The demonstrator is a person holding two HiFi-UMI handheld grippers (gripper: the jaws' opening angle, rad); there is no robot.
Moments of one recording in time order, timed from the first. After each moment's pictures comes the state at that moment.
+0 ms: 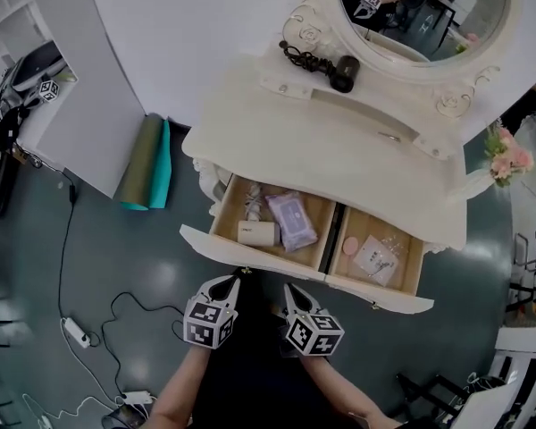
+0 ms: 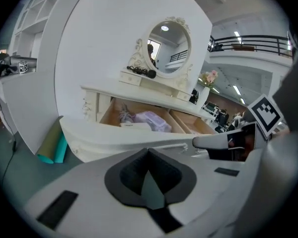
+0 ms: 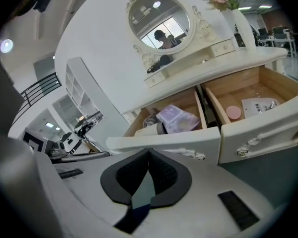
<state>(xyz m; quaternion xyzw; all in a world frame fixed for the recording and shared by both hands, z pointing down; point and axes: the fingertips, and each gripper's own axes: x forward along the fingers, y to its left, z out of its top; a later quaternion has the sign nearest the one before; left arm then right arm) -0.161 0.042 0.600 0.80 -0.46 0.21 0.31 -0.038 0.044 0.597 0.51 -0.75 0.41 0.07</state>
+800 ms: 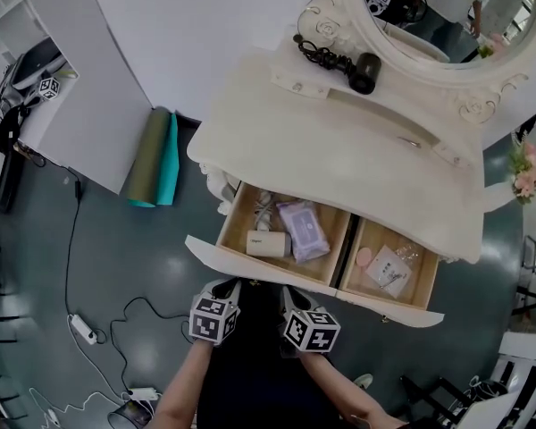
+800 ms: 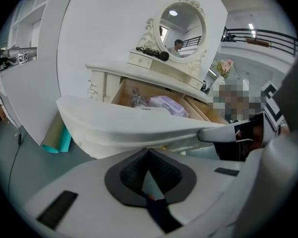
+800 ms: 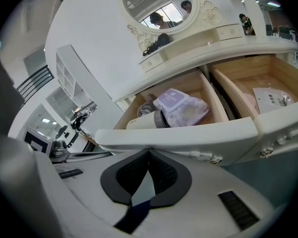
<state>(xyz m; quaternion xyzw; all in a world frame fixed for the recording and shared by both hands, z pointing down) -0.184 0.018 0.658 0.76 -0.46 0.27 0.36 -0.062 0.016 0.641 0.50 -0.73 0.45 0.14</state>
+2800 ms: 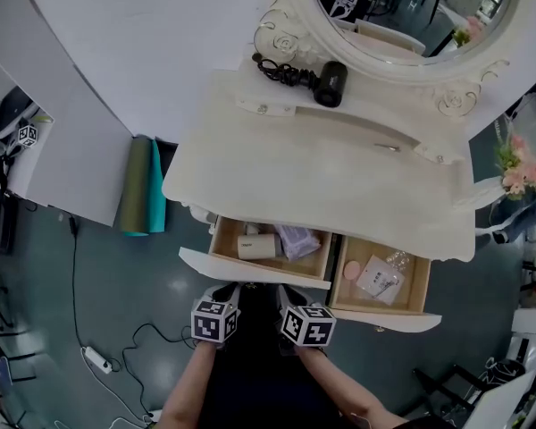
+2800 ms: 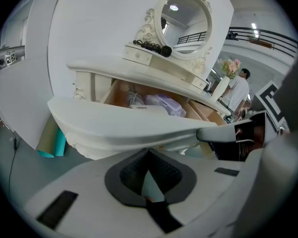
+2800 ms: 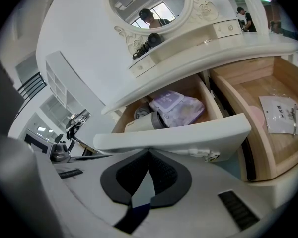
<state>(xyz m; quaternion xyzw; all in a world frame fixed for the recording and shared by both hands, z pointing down) -0.159 -0.048 0.657 0.76 -0.44 0.29 0.38 -0.043 -0.049 0.637 0.51 -0.71 0.47 0.12</state>
